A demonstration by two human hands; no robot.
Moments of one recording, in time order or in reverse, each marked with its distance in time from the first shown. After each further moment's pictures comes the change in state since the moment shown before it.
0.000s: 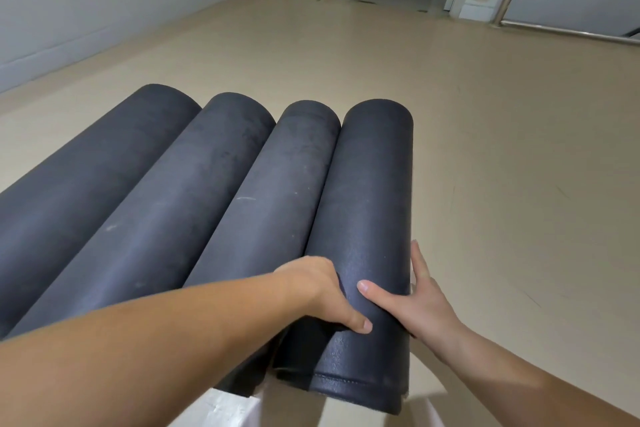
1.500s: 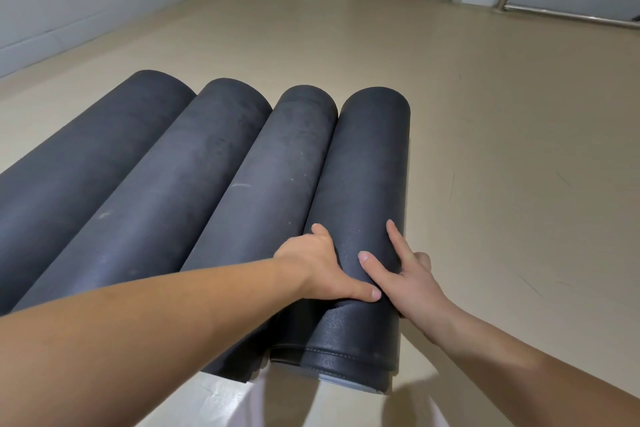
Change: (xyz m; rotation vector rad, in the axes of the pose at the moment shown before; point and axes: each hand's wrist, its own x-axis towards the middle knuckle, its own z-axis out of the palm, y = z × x) left_hand 0.019 -0.005 0.009 -0.103 0.165 0.010; right_hand 0.006 -0.011 0.009 -0.139 0.025 0.024
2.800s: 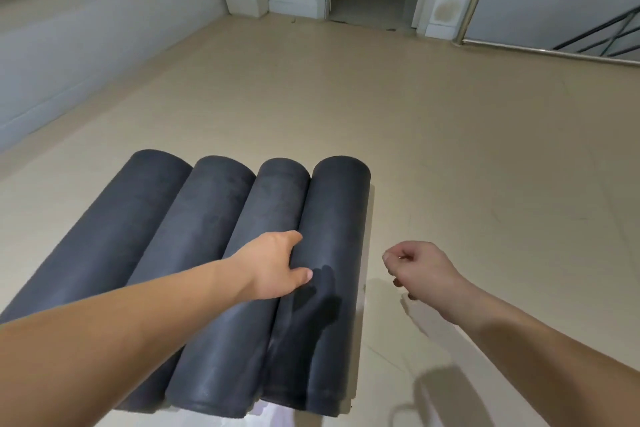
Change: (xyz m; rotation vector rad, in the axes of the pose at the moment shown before) left_hand -0.081 0.038 -0.203 -0.049 0.014 0.161; right_hand -0.039 -0.161 -0.188 -0.037 -0.015 0.068
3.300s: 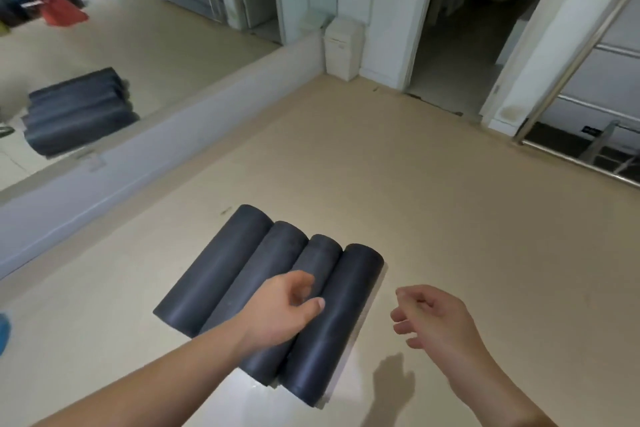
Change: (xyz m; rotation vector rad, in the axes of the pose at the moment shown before) left_hand -0.298 0.219 -0.346 -0.602 0.262 -0.216; right_hand -0.262 -0.378 -0.343 0.178 -0.191 -0.014
